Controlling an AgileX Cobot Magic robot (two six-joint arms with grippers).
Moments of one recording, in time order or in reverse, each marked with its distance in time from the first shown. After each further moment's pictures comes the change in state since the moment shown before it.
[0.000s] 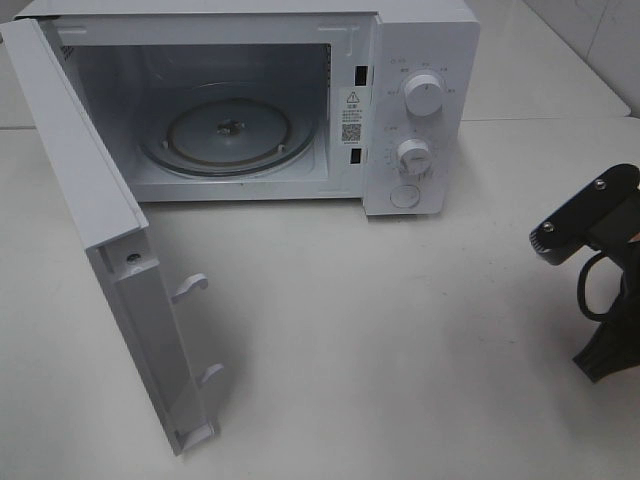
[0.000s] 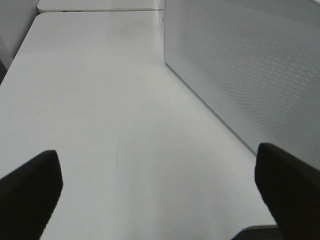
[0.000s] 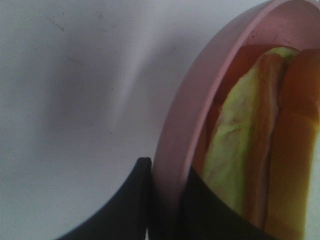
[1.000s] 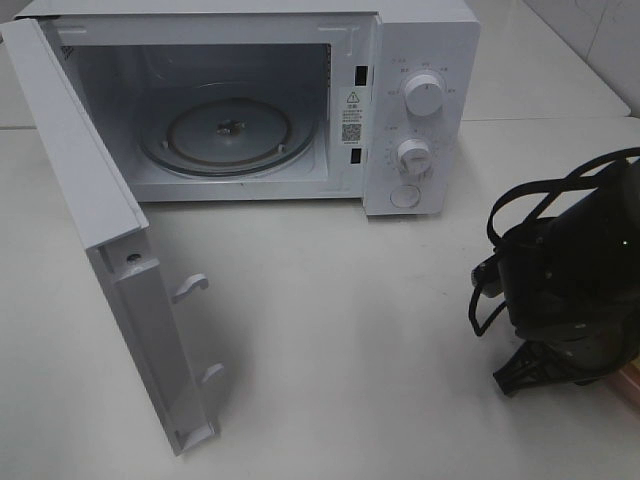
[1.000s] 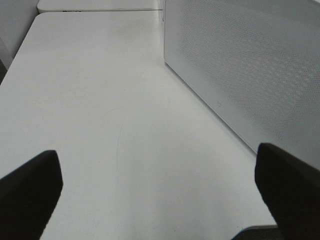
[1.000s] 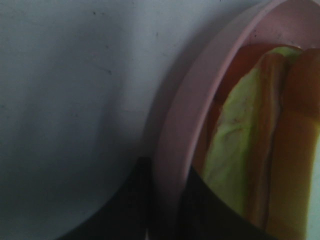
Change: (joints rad) left arm 0.000 0.000 0.000 0.000 0.000 0.000; right arm -0.002 0.454 -0.090 -0.130 -0.105 0.427
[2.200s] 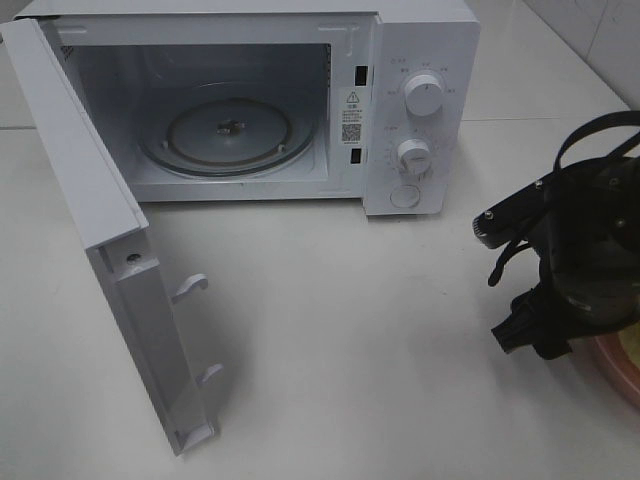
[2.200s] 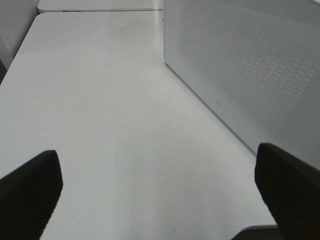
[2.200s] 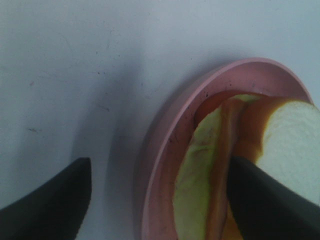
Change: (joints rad) left arm 0.000 0.000 0.000 0.000 0.000 -0.001; right arm 0.000 -0.236 -0.001 0.044 -0.022 -0.157
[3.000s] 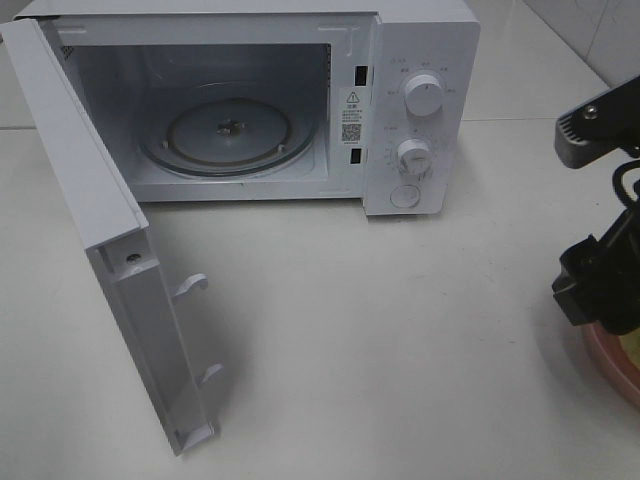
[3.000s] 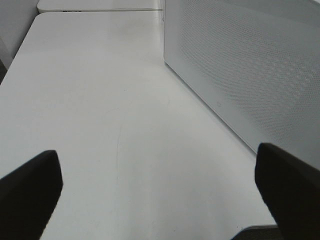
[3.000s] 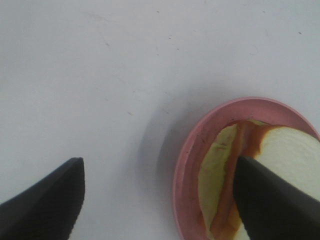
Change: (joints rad) left arm 0.000 0.000 0.000 0.000 0.000 0.000; right arm 0.000 -0.591 0.001 0.471 0.008 -0.647
